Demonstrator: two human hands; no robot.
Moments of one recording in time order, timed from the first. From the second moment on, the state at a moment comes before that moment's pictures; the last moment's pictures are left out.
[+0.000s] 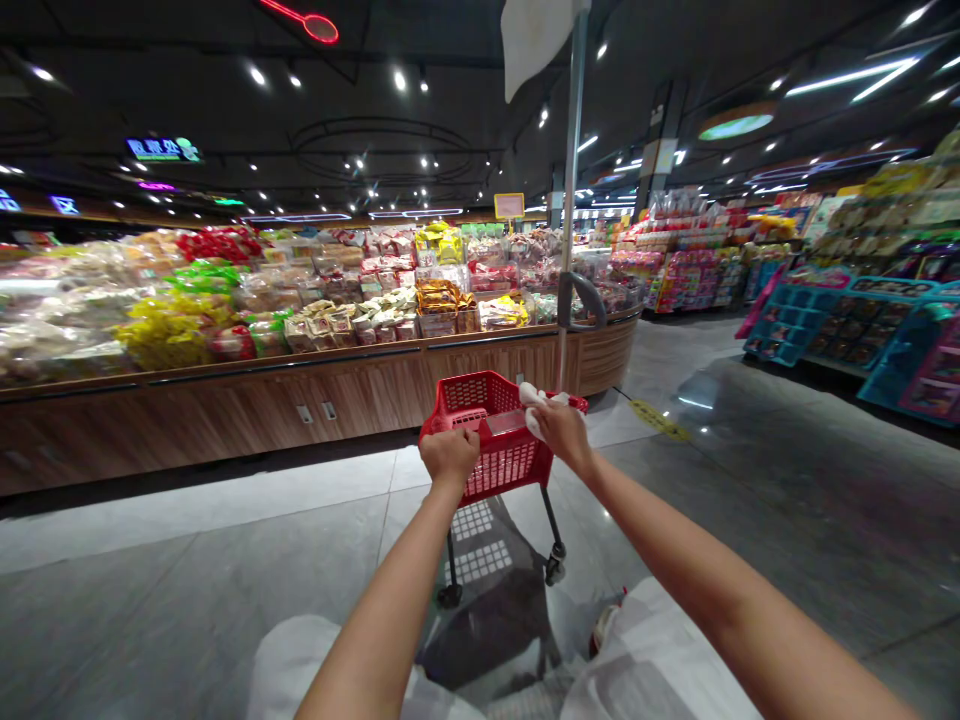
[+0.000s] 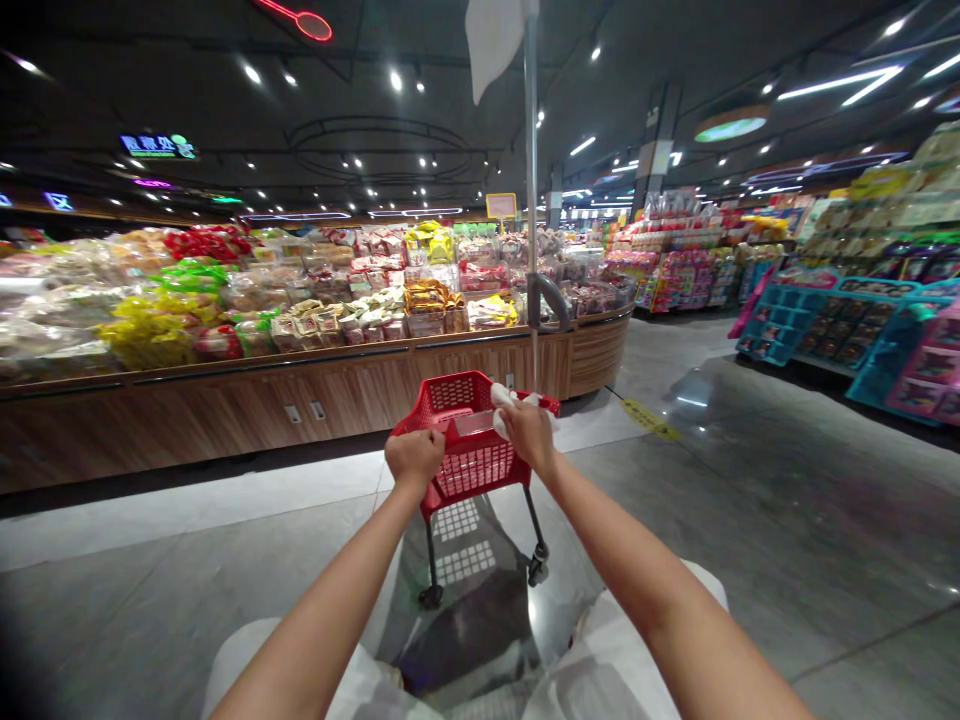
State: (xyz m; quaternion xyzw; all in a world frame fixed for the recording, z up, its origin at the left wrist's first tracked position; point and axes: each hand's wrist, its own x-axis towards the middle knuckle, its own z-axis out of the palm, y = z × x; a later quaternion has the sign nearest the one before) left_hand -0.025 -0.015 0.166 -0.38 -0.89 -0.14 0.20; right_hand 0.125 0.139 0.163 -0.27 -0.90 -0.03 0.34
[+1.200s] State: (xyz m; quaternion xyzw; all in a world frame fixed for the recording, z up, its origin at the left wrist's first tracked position) left_hand -0.030 -0.031 0.169 -0.40 -0.89 -0.11 0.20; right_hand 0.137 0.145 0.146 -0.21 -0.90 -0.02 0.39
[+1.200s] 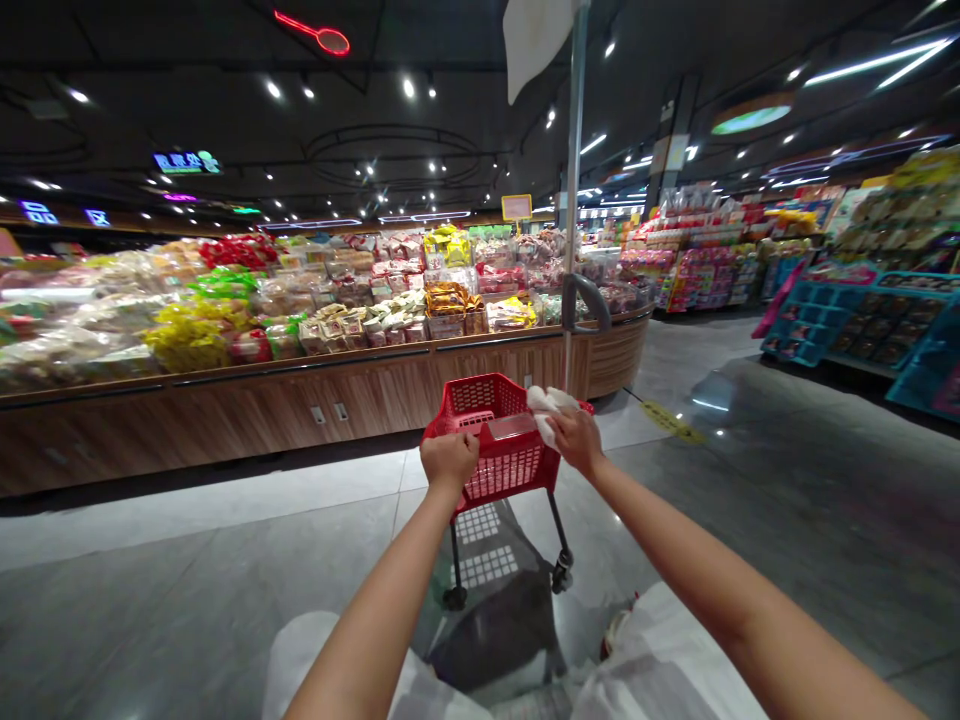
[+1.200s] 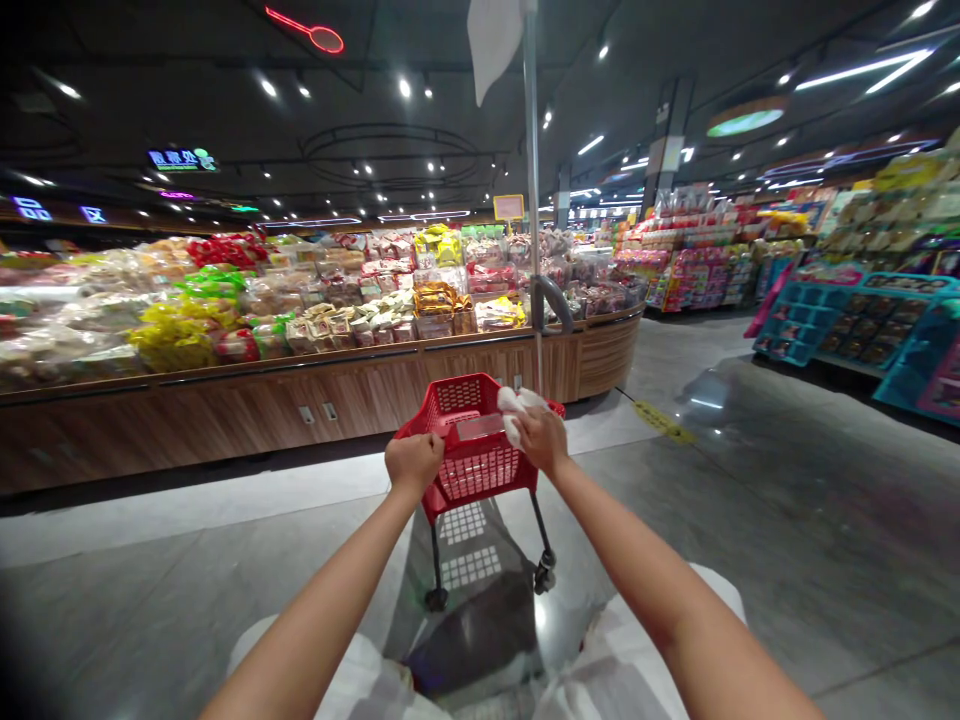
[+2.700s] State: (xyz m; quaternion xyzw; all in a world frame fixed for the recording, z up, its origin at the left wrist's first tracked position) left_hand 0.016 -0.013 0.101 -0.57 -0.78 -0.23 0.05; right_hand 0.195 0.110 0.147 -0.19 -0.91 -0.06 0.36
